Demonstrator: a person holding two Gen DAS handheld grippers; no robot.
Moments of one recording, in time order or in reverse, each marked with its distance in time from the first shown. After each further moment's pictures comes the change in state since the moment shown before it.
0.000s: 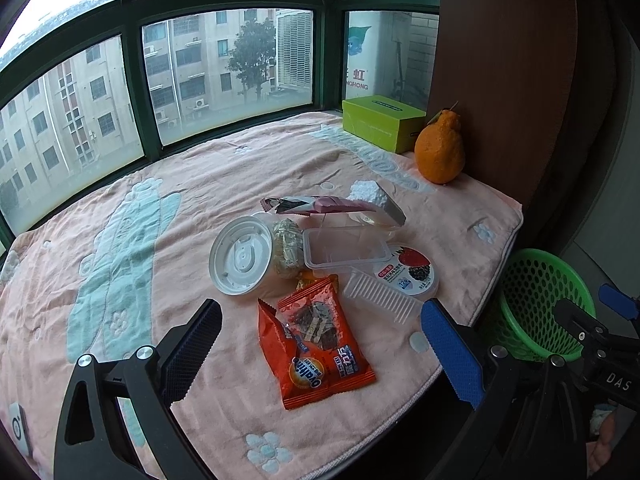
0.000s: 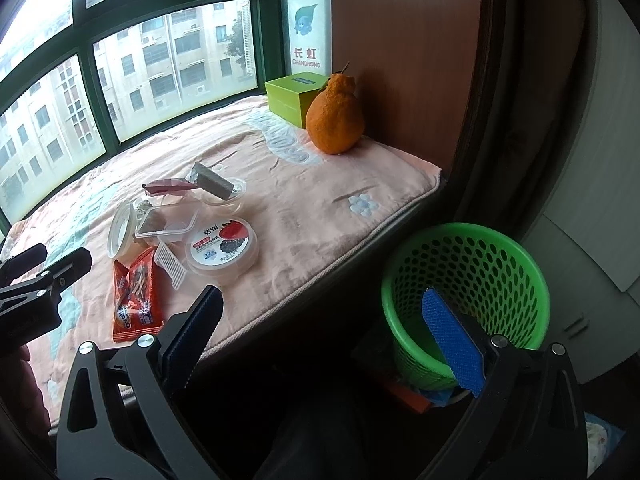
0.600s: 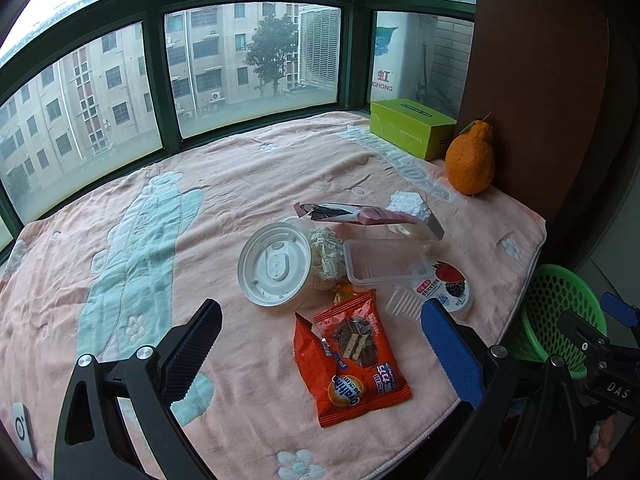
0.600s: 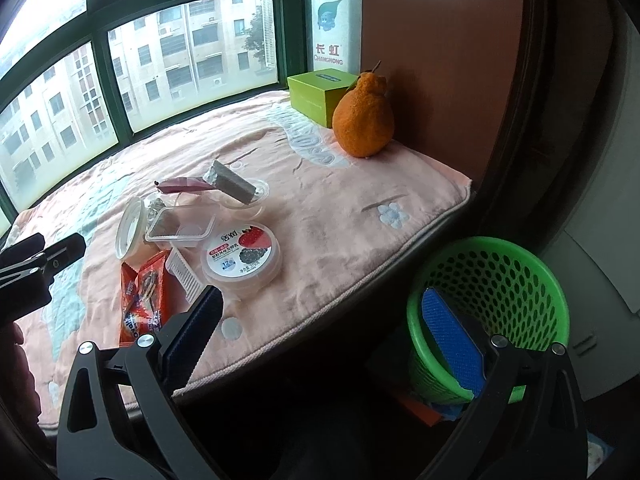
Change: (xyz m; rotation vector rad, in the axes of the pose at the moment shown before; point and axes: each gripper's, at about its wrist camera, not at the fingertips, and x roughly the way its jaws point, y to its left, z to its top) left arm 0.016 0.033 0.014 -0.049 0.016 0.044; right arm 0.024 0.021 0.014 -0.048 0.012 0.051
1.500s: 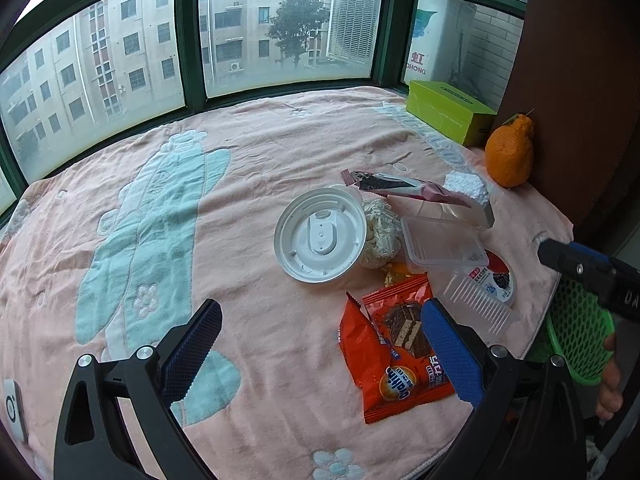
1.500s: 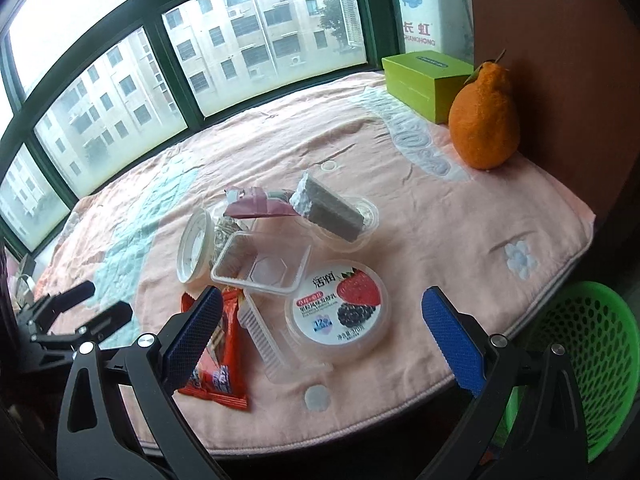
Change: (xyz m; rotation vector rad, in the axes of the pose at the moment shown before) left arm 0.031 0.045 -0.011 -0.089 0.090 0.027; right arm 0.079 0.043 0.064 -0.053 0.101 0.336
